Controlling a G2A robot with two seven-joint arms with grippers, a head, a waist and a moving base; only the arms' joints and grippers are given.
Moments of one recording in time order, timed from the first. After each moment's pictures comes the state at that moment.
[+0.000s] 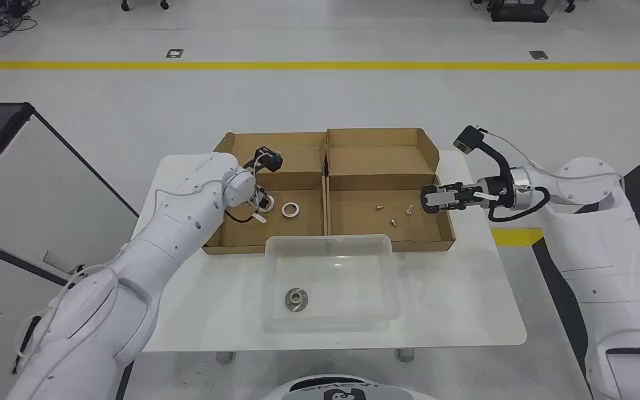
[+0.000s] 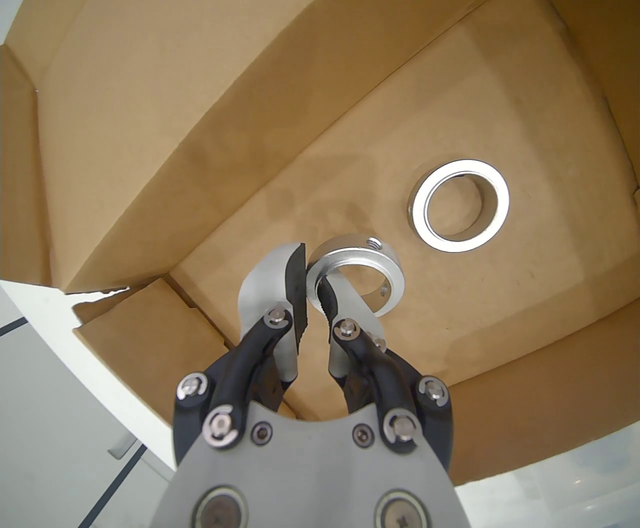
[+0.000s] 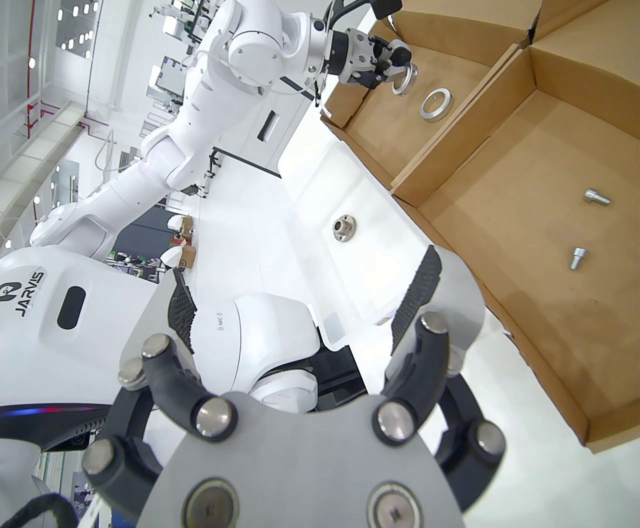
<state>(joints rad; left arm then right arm) 0.63 -1.22 -0.60 -0.93 0.87 -0.19 -1.04 -1.07 -0.92 1.38 -1.42 0.35 -0.28 1.54</state>
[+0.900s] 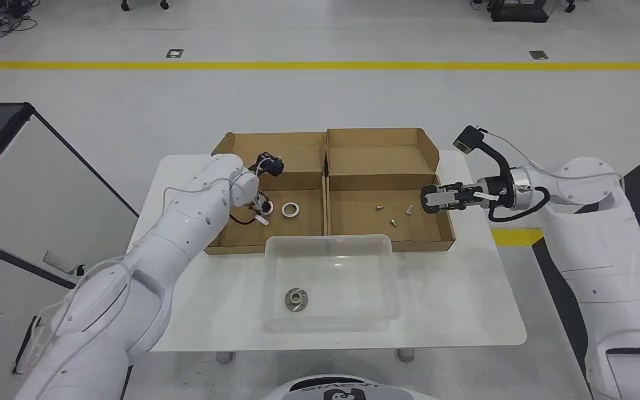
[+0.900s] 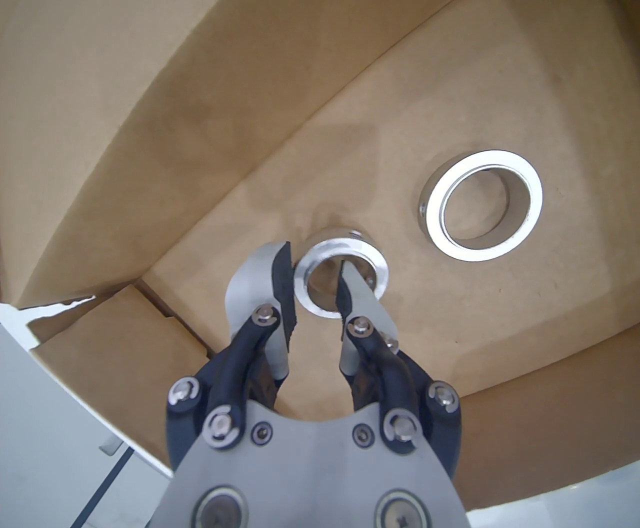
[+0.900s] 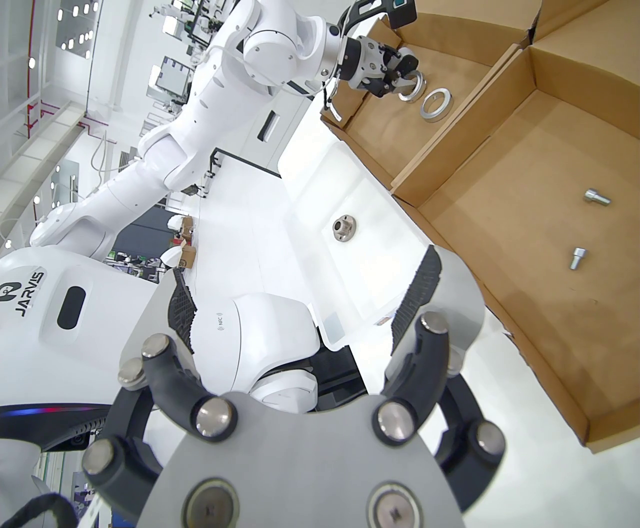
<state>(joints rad) 0.60 -1.28 -0.58 -0.78 0.86 -0.23 -1.03 -1.07 -0.92 1.38 -1.42 0.35 -0.28 1.54</state>
